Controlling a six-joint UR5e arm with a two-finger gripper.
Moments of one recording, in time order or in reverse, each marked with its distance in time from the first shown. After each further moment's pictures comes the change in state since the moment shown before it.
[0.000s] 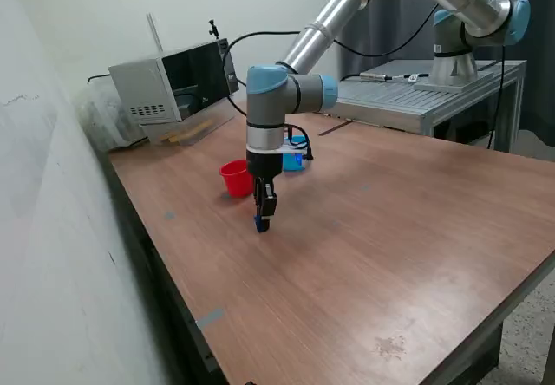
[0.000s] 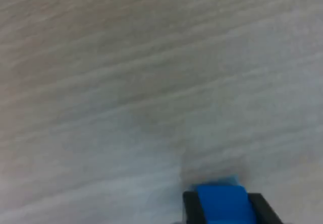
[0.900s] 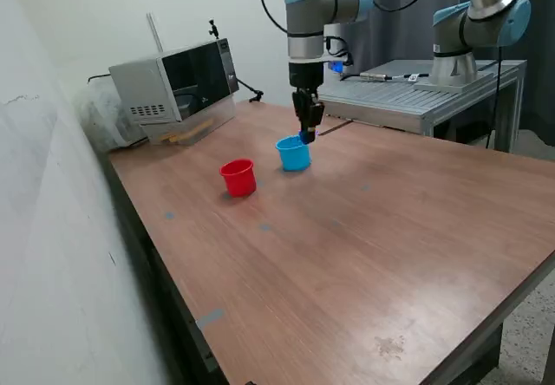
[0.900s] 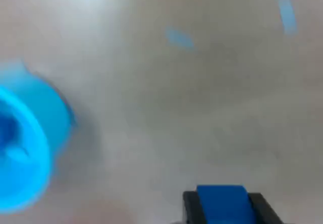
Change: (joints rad) arm -0.050 -0.536 0.568 0.125 -0.013 -0.094
